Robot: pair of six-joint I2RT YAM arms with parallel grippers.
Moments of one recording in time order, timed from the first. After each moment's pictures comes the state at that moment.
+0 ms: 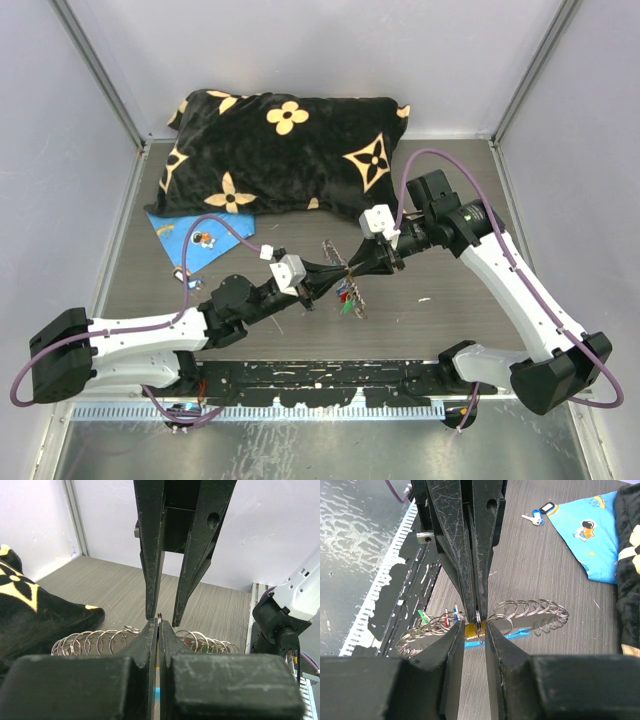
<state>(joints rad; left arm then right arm) -1.16 1.09 0.51 0.84 0.00 0.01 0.45 1.20 1.29 -1.07 -1.14 -1.06</state>
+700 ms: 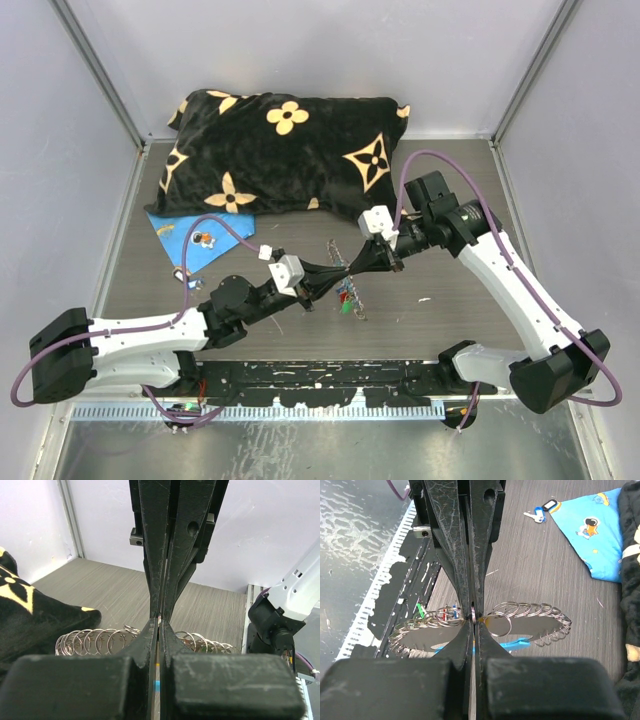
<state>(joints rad) -1.16 1.09 0.50 0.86 0.02 -0.01 0.45 1.20 1.27 -1.06 -1.14 -1.07</state>
